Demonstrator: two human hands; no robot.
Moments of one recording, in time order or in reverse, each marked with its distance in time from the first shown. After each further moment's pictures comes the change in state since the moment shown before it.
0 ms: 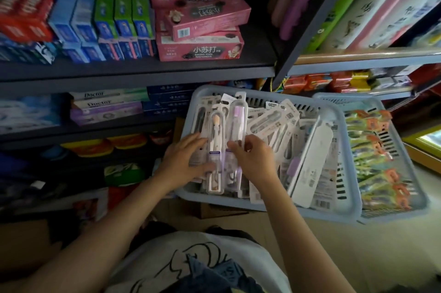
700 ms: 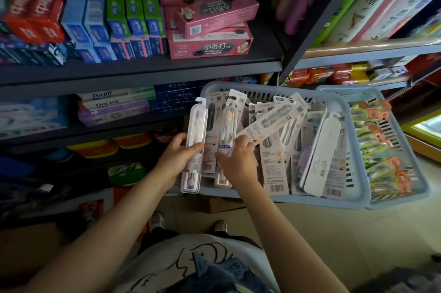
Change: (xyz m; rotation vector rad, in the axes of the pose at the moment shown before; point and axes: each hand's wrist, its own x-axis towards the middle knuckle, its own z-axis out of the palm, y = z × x) left_hand -0.019 -0.002 -0.033 -0.858 0.058 -0.369; right_hand -0.018 -0.028 0.069 -0.125 0.018 0.134
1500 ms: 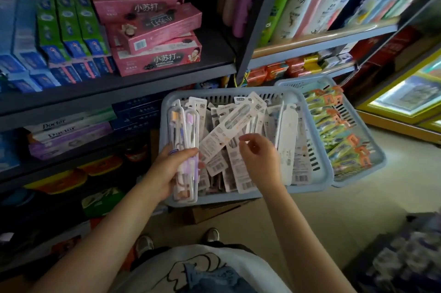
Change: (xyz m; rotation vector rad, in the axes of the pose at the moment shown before) left_hand 0.001 0.018 0.051 -0.219 -0.173 -0.059; right_hand -0.019 0.053 -0.094 0.346 0.290 -0.060
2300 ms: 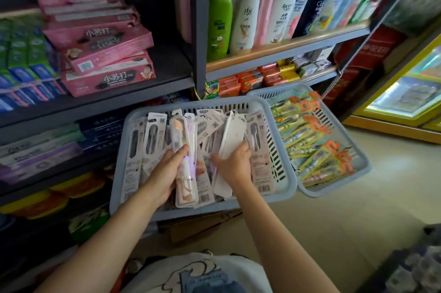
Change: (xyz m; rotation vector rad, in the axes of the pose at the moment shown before) left_hand 0.025 -0.026 0.109 0.151 0.023 0.071; right_hand 0.056 0.066 -0.030 -0.049 -0.067 0.278
